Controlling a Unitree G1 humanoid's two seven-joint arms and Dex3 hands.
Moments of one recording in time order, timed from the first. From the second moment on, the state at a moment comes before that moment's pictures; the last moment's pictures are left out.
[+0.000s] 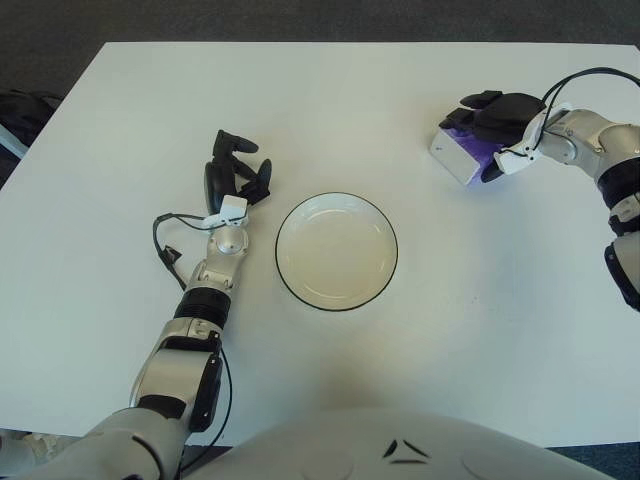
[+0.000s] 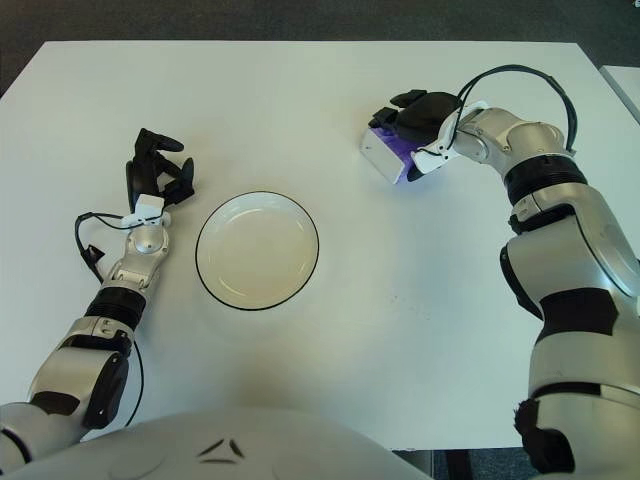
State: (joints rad) left arm -0.41 0.15 0.00 0.68 0.24 -0.52 0.49; right arm -1.15 -0.75 0.68 1.08 -0.96 -0.73 0.02
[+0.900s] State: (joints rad) left arm -0.41 0.15 0.00 0.68 0.24 -0.52 0.50; right arm -1.14 -0.76 0.68 1.09 -0.96 -0.72 0.02
